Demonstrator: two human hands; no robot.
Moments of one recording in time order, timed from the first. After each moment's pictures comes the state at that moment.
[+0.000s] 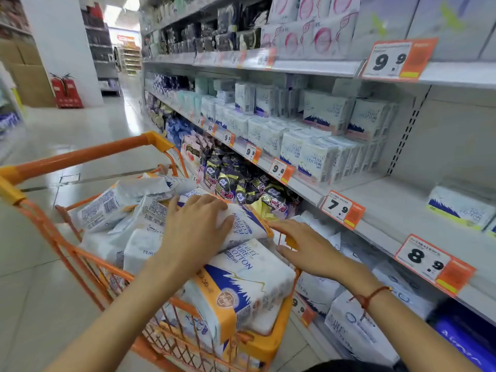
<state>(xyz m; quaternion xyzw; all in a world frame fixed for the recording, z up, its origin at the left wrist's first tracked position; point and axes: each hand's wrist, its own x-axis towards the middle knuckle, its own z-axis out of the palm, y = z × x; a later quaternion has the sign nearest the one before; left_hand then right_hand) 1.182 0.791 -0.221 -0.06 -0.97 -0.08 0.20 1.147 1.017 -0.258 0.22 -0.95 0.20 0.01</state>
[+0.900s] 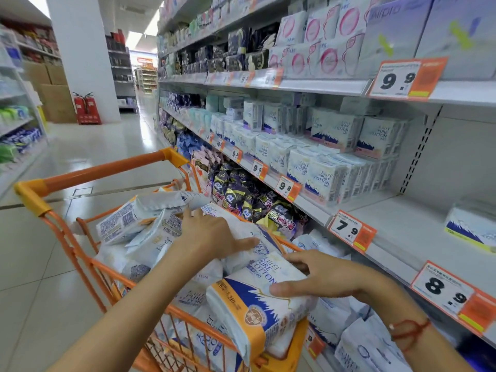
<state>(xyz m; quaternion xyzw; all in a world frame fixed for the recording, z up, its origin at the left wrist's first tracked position) 1.147 0.812 -0.192 0.02 -1.00 0.05 -0.03 1.169 1.017 -0.205 0.20 -0.89 0.34 -0.25</state>
